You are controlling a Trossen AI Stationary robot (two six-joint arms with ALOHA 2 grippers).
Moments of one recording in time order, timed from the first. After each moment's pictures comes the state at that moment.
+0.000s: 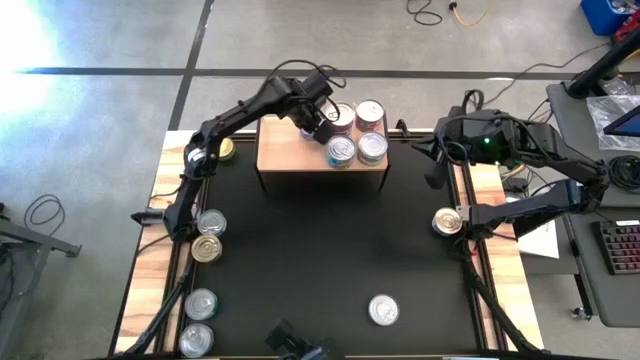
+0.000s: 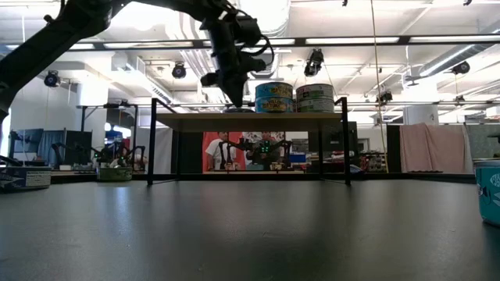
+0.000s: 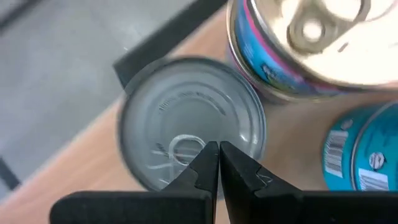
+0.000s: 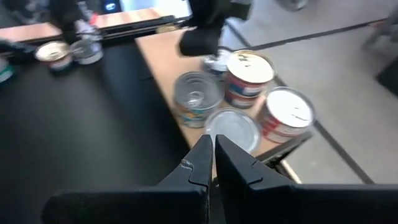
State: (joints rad) left arm 0.55 2.16 2.29 -1.27 -0.14 -0.27; right arm -0.18 1.06 1.53 -1.07 0.27 0.07
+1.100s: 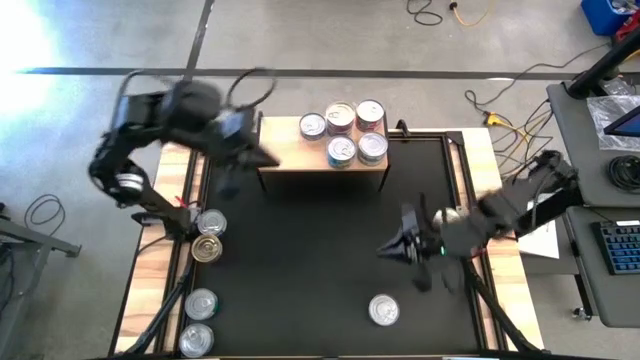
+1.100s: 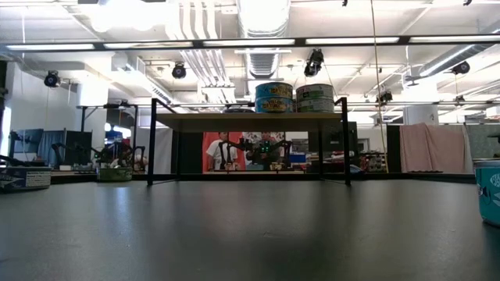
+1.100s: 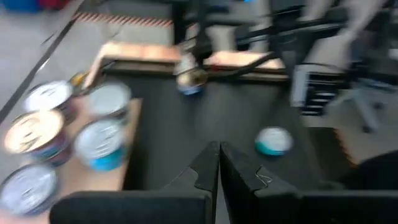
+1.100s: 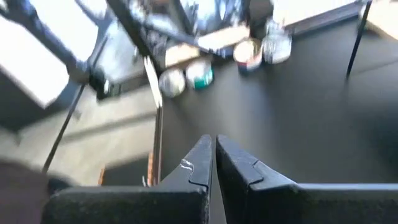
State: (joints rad) left arm 0.10 1.55 2.34 -1.34 0.14 -0.02; right arm 0.52 1.24 1.34 -0.59 0.31 0.59
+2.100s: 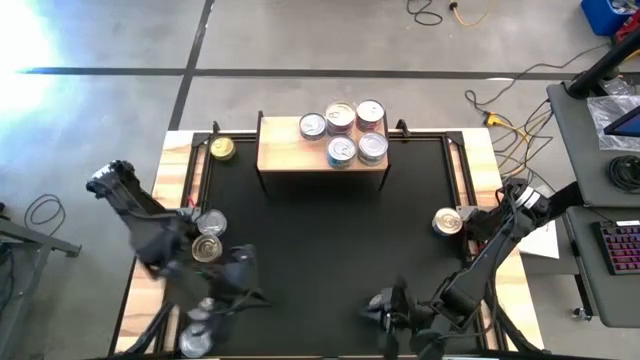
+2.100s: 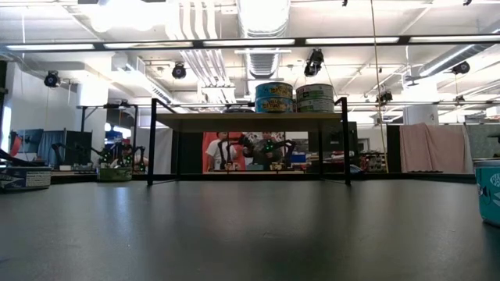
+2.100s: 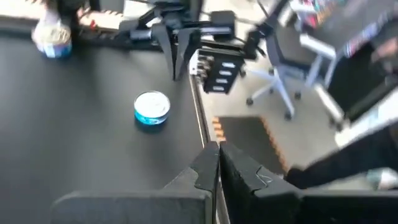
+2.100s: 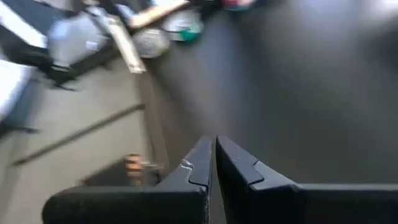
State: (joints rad) left arm -0.79 1.36 1.44 -0.60 -0.40 -0.57; right arm 0.84 1.71 1.34 -0.38 0.71 1.02
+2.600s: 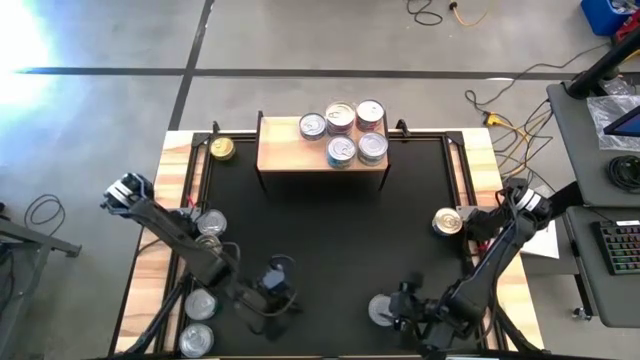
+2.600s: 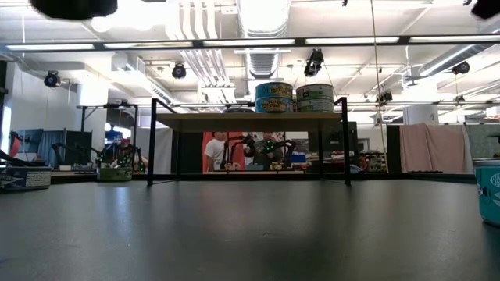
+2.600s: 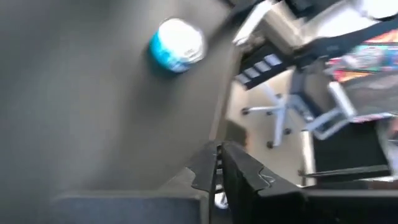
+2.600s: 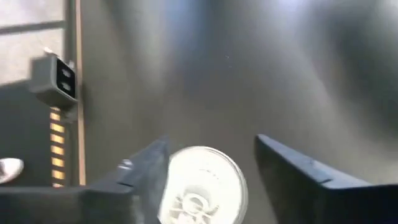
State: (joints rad) left arm -0.68 1.56 1.11 -0.17 -0.33 -1.09; right arm 0.89 1.72 1.29 -0.74 0.64 1.00
